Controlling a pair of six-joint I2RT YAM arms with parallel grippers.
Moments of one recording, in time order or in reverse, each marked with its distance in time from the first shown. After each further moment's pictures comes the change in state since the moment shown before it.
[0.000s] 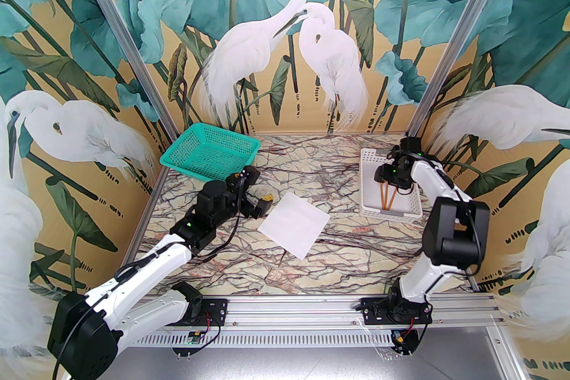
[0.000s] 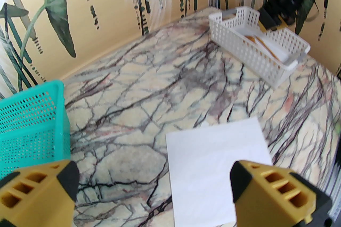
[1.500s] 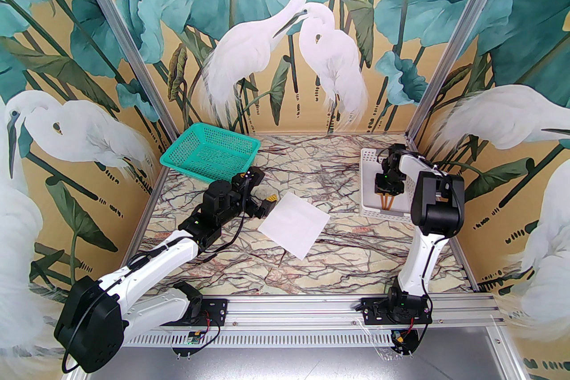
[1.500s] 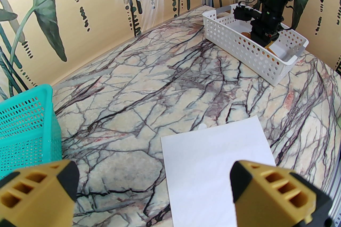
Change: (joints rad) left arm 0.000 0.077 -0.003 0.095 0.045 0.010; right arm 0.000 0.286 0.128 -0.119 0.040 -0.065
